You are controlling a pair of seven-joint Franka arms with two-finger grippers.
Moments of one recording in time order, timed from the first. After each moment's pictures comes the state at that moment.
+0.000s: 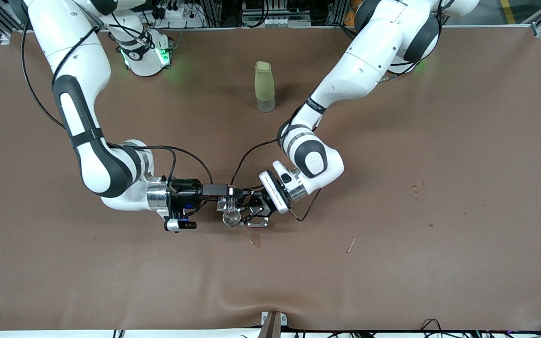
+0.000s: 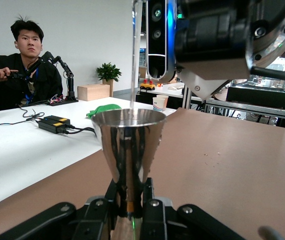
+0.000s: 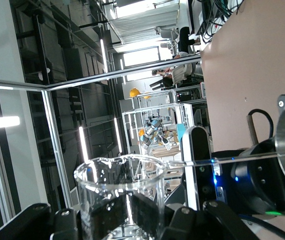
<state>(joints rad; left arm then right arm) -0.69 1.05 0.00 -1.09 -2.35 2.58 2.41 0.19 0.68 0.15 -1.53 1.79 1.83 -0.55</state>
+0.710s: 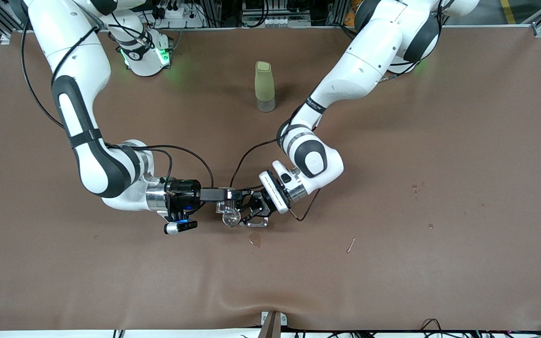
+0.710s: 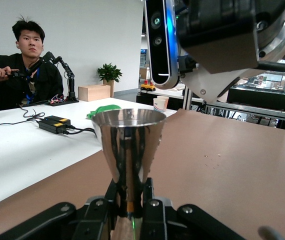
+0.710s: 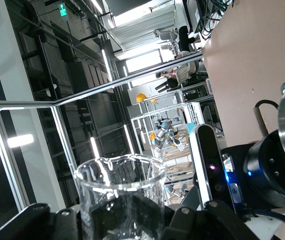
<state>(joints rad) -0.69 1.05 0.00 -1.09 -2.36 2.58 2.41 0.19 0.68 0.15 -1.53 1.83 1.83 -0.44</state>
